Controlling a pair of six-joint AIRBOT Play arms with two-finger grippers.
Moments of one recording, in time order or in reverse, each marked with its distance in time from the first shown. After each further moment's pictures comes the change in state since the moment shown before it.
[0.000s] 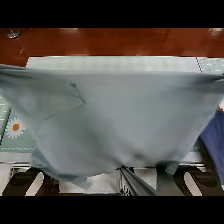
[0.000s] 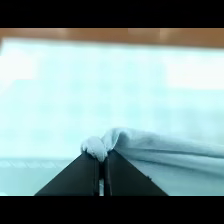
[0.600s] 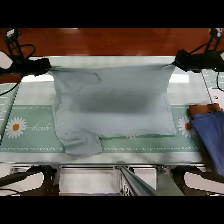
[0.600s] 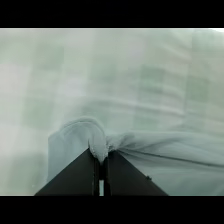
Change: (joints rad) left arm -0.006 -0.755 0.073 -0.116 0.399 -0.060; right arm 0.000 -0.843 0.151 0.148 -0.399 -0.066
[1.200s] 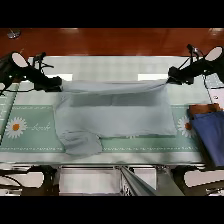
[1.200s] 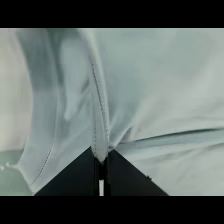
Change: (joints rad) left arm 0.013 -0.183 0.031 -0.084 -0.387 0.163; right arm -0.035 -0.217 0.089 -0.119 0.334 -0.038
